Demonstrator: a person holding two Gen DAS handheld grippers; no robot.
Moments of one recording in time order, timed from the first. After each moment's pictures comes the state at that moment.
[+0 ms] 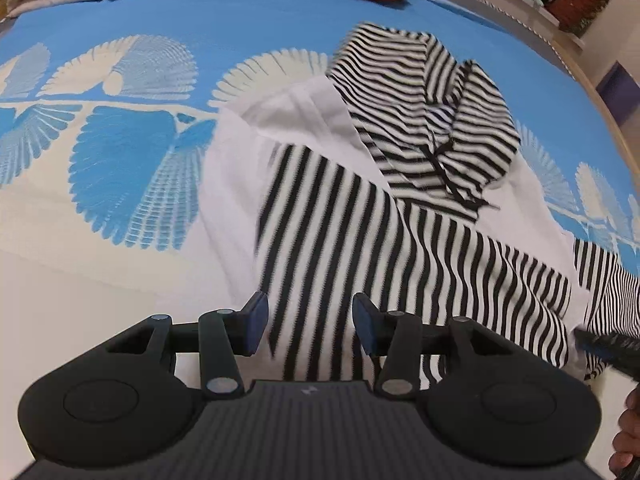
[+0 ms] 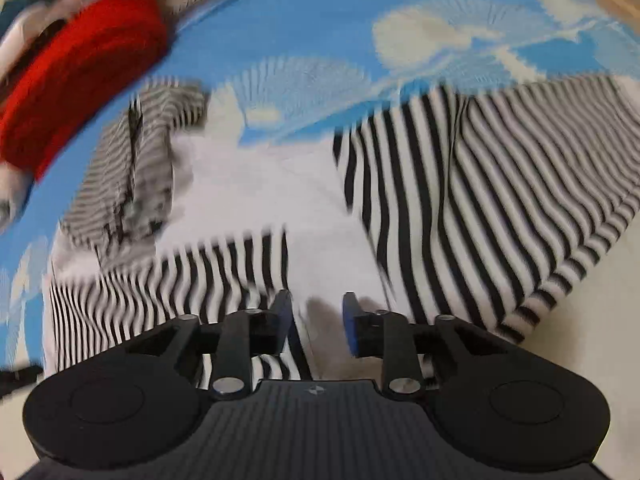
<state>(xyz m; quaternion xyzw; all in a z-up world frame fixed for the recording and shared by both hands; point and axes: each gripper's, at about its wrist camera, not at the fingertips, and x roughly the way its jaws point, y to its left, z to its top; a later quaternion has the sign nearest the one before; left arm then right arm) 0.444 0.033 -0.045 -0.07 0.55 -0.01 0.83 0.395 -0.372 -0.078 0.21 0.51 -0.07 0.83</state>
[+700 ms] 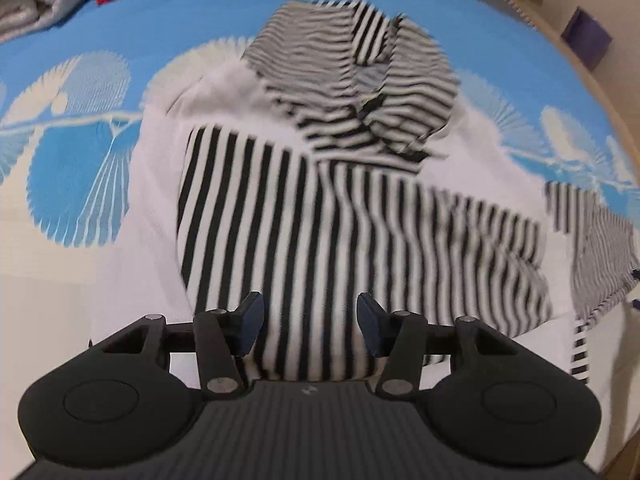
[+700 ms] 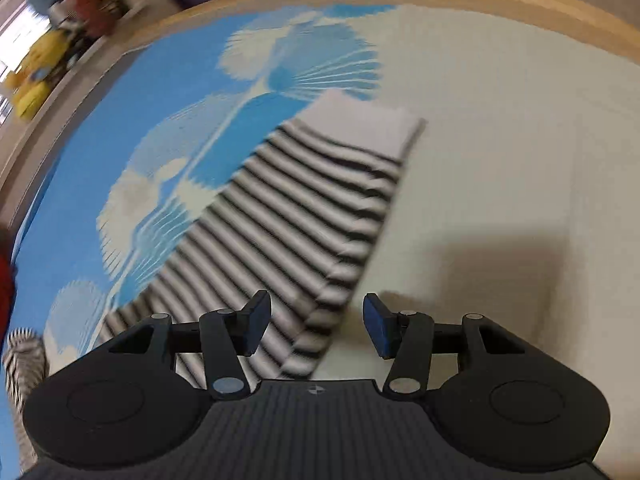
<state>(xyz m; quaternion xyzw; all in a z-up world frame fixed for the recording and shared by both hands) 0.426 -0.024 -0.042 -0.02 0.55 -0.06 0.83 0.325 -0.584 -0.078 0.38 0.36 -0.34 0.78</state>
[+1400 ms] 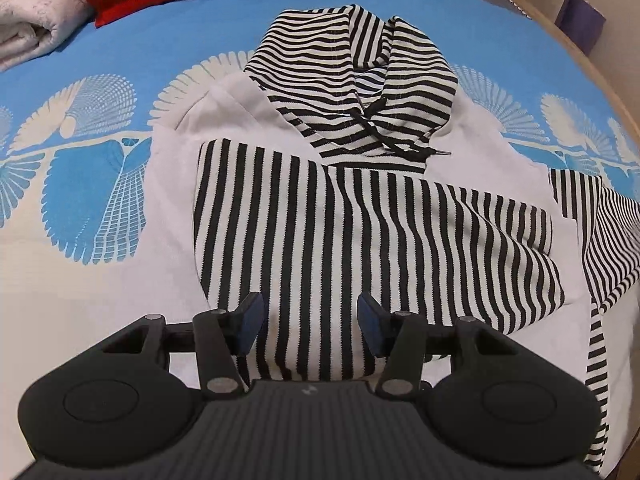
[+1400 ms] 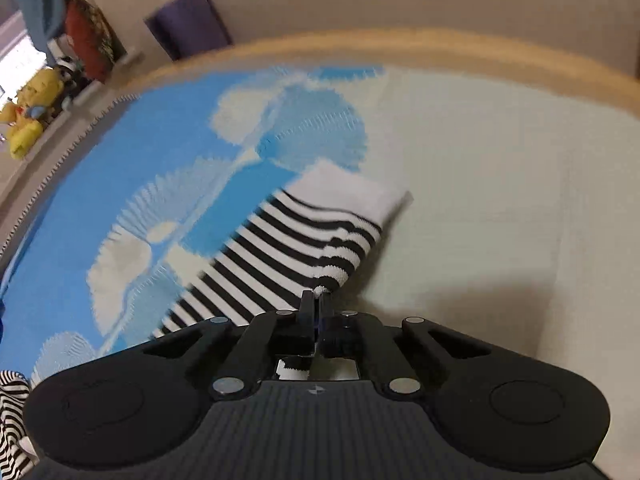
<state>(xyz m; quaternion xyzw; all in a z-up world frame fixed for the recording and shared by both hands) 0.421 -0.025 -0.039 0.02 0.54 -0.06 0.84 0.335 -0.578 -0.052 0.33 0.30 -0.39 0.81</state>
